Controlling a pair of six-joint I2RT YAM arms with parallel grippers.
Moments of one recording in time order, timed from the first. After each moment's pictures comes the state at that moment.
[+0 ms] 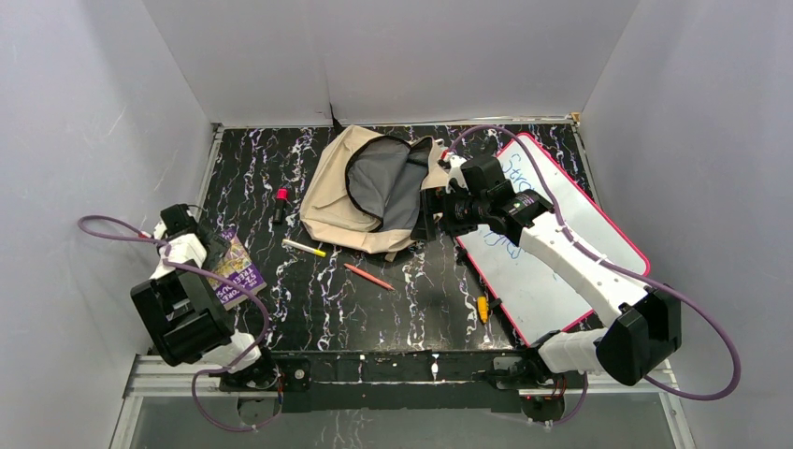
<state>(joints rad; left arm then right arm) 0.52 1.45 0.79 -0.44 -0.25 -0.52 0.61 1.31 1.16 -0.62 -0.33 0.36</state>
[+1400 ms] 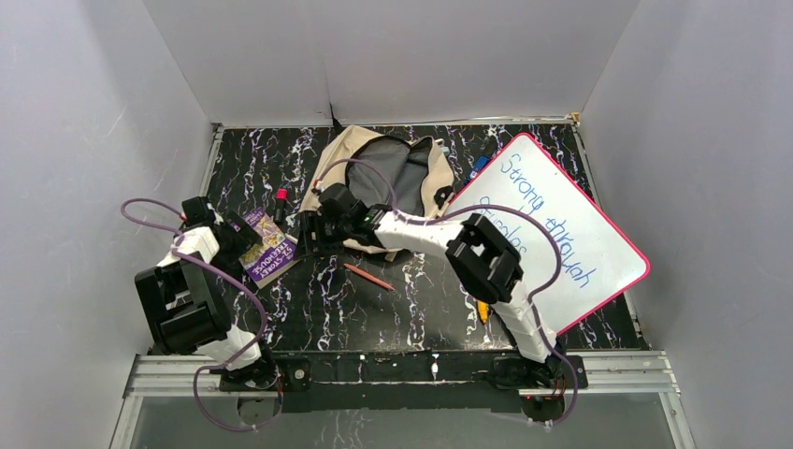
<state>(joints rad) 0.40 1.50 0.79 -0.39 0.14 -0.42 1.01 2.19 1.70 -0.17 -0.34 0.79</state>
